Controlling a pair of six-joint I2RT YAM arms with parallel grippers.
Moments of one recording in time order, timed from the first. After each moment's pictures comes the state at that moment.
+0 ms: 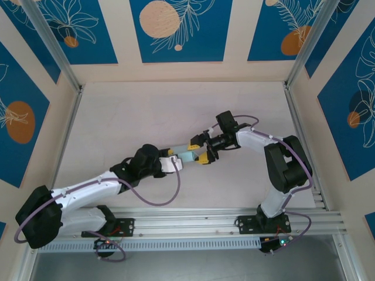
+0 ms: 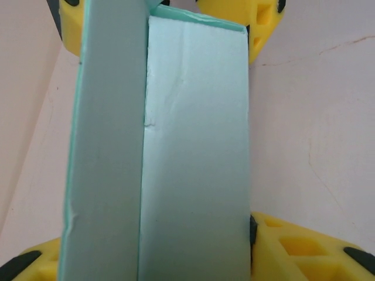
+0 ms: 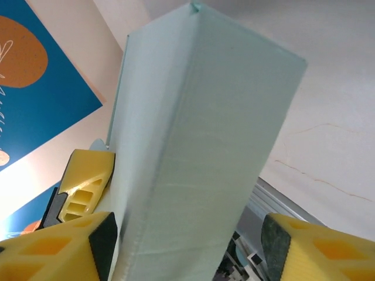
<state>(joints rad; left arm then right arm) -0.83 1.14 0.59 -0.06 -0.02 0.76 0.39 1.72 1.02 -0.46 -1.09 0.93</state>
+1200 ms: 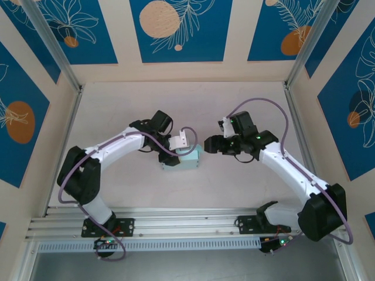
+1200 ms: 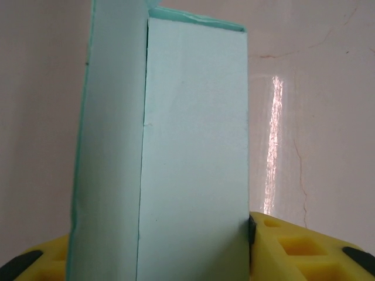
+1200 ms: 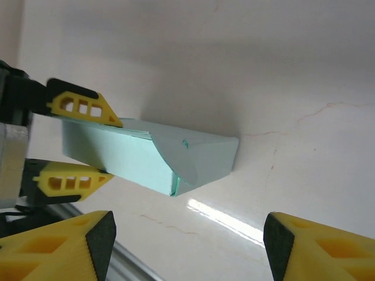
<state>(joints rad) -0.62 1.66 1.21 -0.76 0.46 0.72 0.47 1.24 0.98 -0.69 -0.37 0.45</state>
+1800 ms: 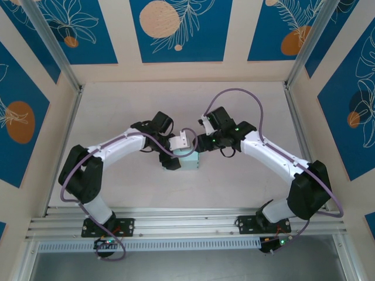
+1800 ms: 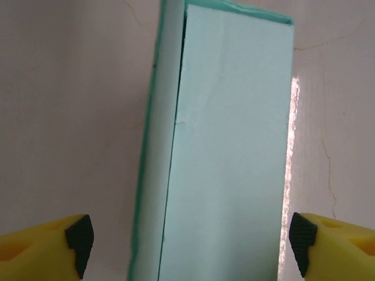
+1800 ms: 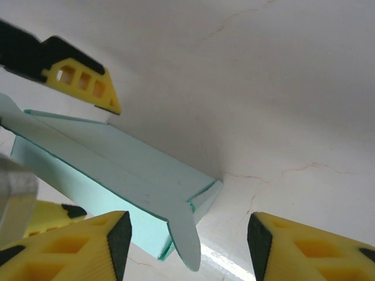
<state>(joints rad) -0.62 1.66 1.18 -0.69 0.42 0.73 0.63 1.43 1.16 -0.72 -0.15 0.28</state>
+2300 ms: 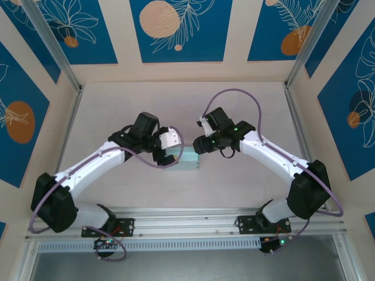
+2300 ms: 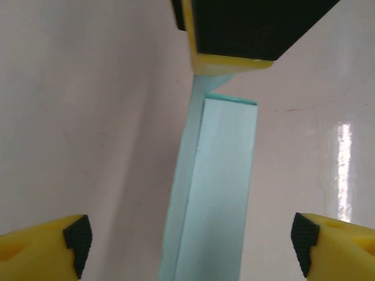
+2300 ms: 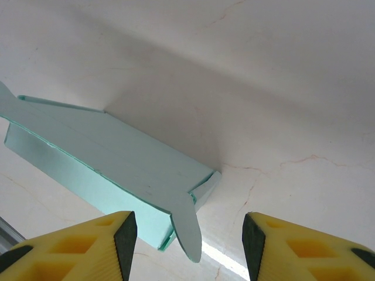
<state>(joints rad) -0.62 1.33 1.04 -0.55 0.37 0.64 0.65 1.44 1.17 -0.76 -0.14 0.26</state>
